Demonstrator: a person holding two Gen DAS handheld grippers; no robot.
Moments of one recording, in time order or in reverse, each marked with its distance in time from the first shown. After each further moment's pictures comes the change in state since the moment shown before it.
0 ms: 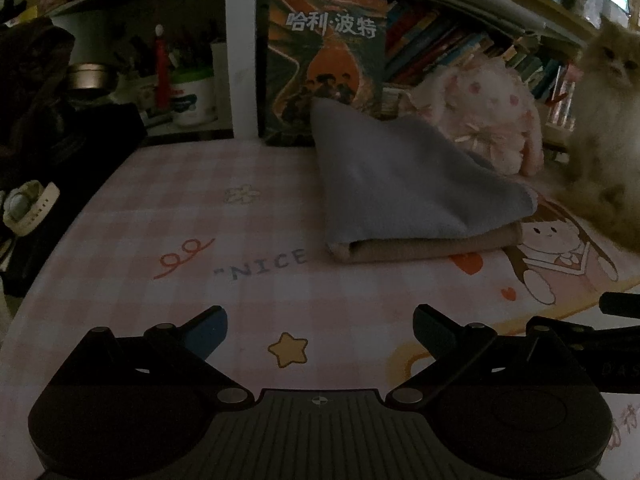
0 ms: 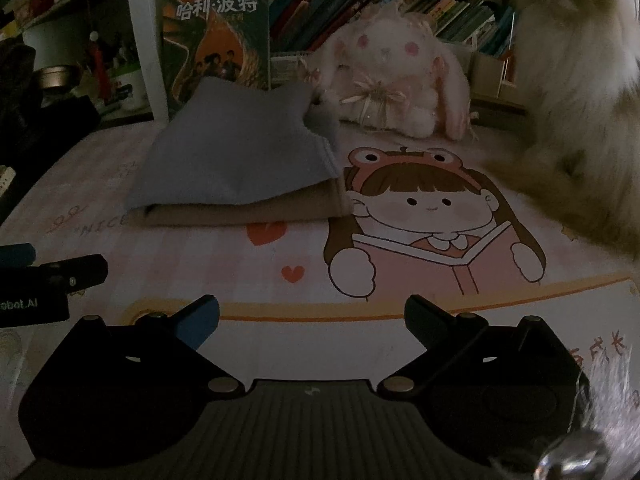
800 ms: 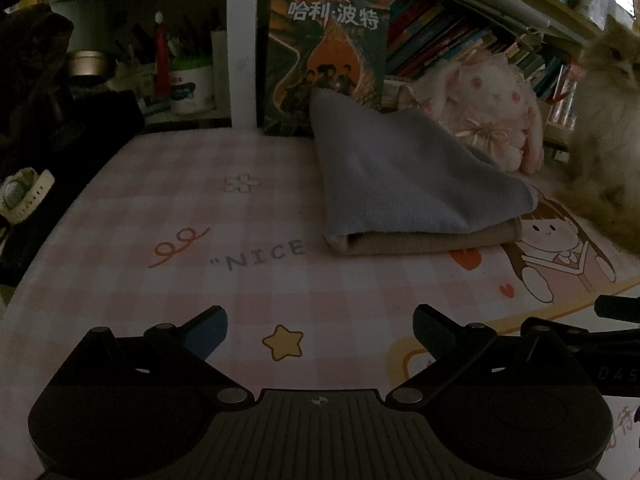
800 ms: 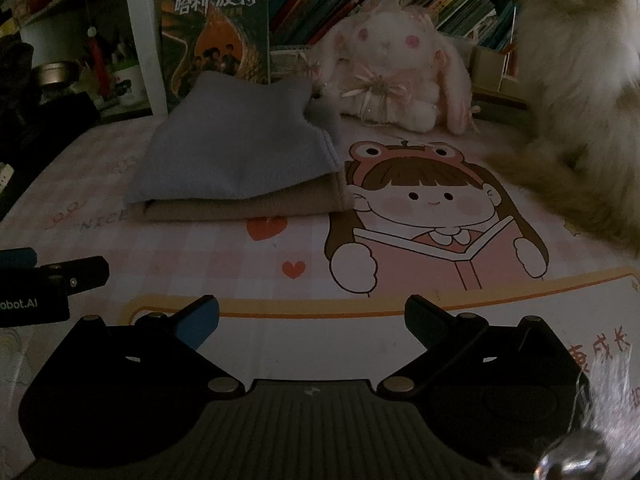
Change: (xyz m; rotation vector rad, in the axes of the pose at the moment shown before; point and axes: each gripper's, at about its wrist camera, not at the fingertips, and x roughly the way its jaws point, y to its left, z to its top) left arm 0.004 0.000 0.001 -0.023 0.028 -0.015; right arm 0.004 0.000 0.000 0.000 0.017 0.002
